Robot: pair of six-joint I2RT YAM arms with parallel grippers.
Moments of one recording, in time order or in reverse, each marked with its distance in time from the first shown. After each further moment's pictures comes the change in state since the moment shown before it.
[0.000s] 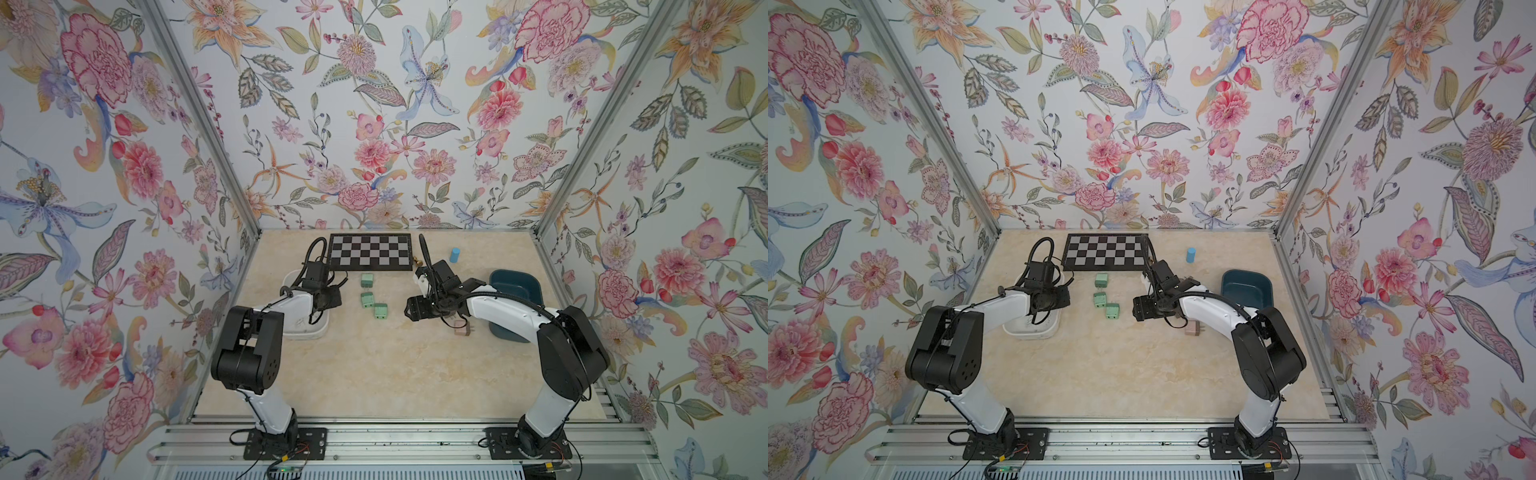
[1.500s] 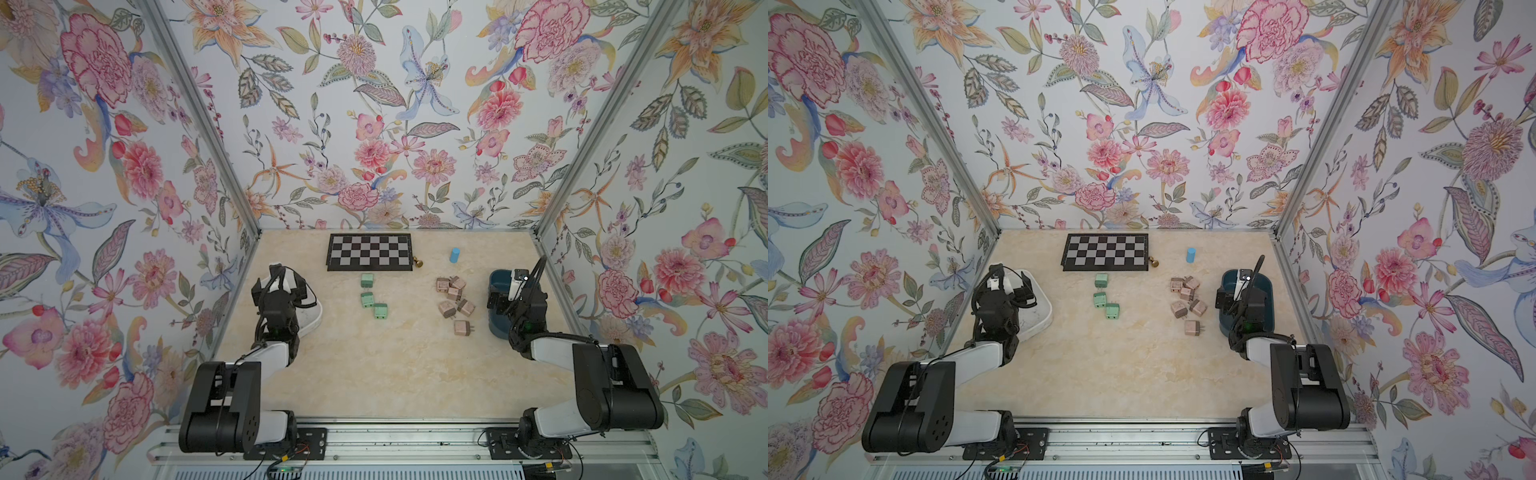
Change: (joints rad) left arm 0.191 -0.372 -0.421 0.893 -0.414 0.437; right arm -0.617 -0.319 -0.699 1.058 0.290 -0.359
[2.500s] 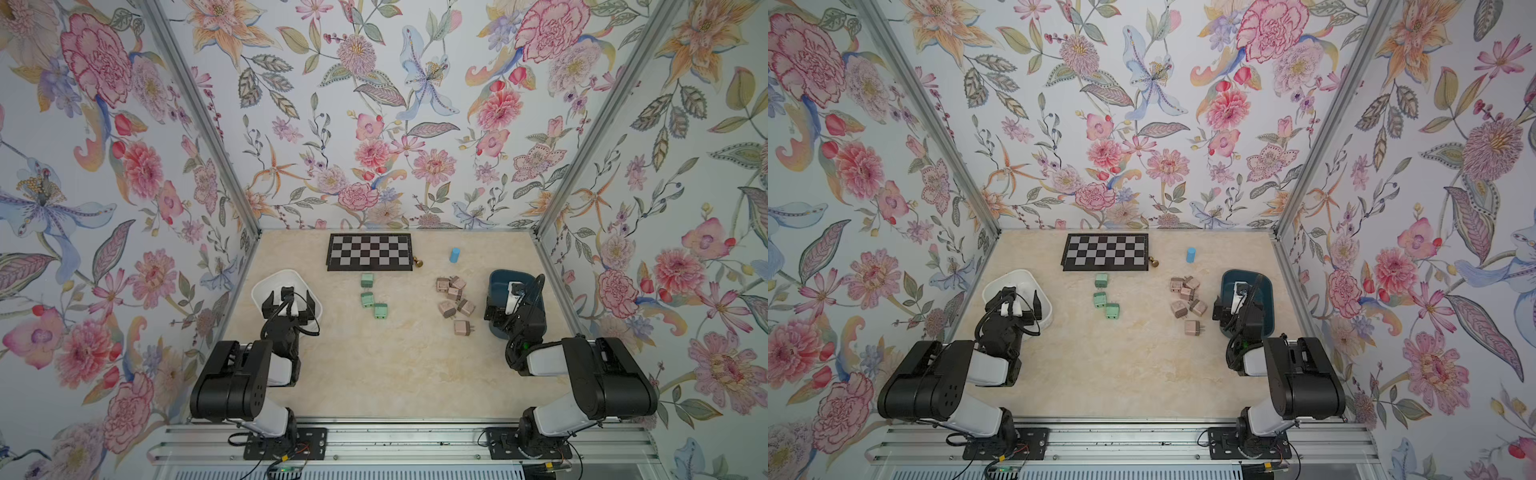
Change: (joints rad) left arm 0.018 0.198 -0.335 0.583 0.243 0.111; right arm 0.014 0.084 -0.247 0.395 -0.023 -0.014
